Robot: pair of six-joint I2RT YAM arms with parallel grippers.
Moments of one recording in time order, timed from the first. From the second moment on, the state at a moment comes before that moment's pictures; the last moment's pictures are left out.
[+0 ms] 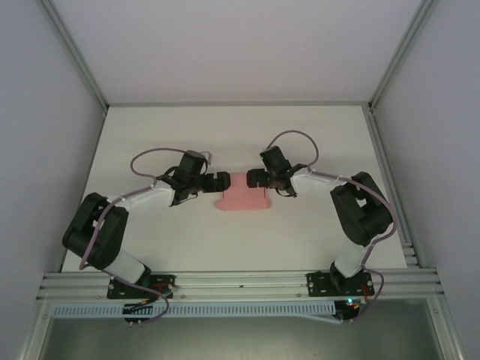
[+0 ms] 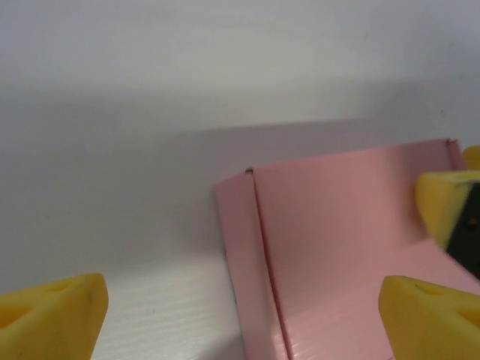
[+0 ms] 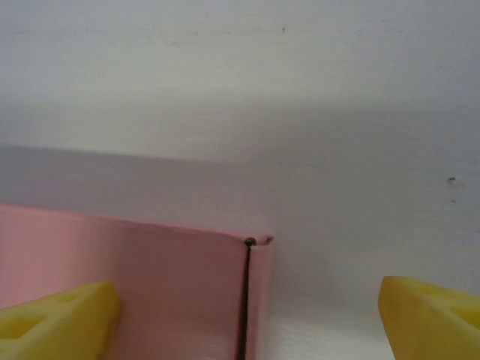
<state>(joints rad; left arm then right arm) -0.58 1.56 0.82 -0.08 0.11 -0.54 0.60 1.75 0.98 -0.18 0.03 0.47</state>
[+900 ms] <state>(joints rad) -0.49 1.69 0.71 0.24 0.39 -0.63 0.59 1.58 0.89 -0.14 -0.06 0.59</state>
